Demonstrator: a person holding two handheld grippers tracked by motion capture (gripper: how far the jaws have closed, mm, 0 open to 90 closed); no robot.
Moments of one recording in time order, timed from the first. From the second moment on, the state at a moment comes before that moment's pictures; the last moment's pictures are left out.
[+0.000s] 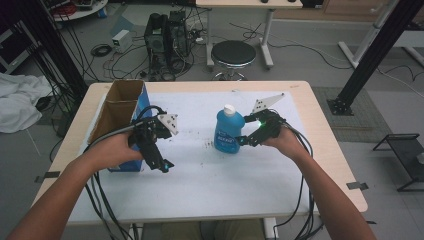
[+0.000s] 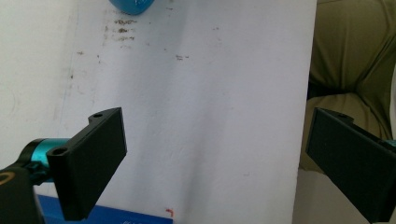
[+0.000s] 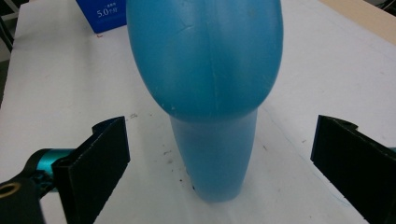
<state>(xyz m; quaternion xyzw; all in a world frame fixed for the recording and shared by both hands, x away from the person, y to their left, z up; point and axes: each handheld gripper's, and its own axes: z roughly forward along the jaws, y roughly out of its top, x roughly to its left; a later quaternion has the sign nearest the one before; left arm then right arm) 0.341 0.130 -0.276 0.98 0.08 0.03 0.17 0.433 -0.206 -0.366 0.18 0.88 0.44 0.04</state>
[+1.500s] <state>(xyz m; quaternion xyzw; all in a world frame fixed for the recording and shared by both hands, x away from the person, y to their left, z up) 0.343 0.136 -0.280 0.98 0.09 0.02 0.18 0.435 -0.179 -0.398 0.18 0.84 0.51 0.04</state>
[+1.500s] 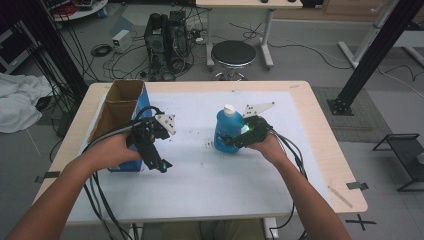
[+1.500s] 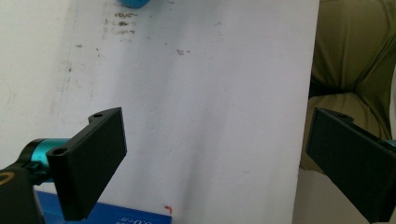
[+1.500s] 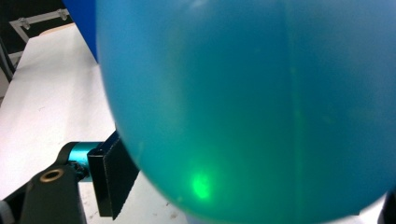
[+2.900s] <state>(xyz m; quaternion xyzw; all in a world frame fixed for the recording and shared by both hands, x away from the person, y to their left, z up) 0.344 0.139 -0.280 0.98 0.09 0.02 0.17 0.433 -0.177 -0.400 0.16 0.84 0.51 0.07</state>
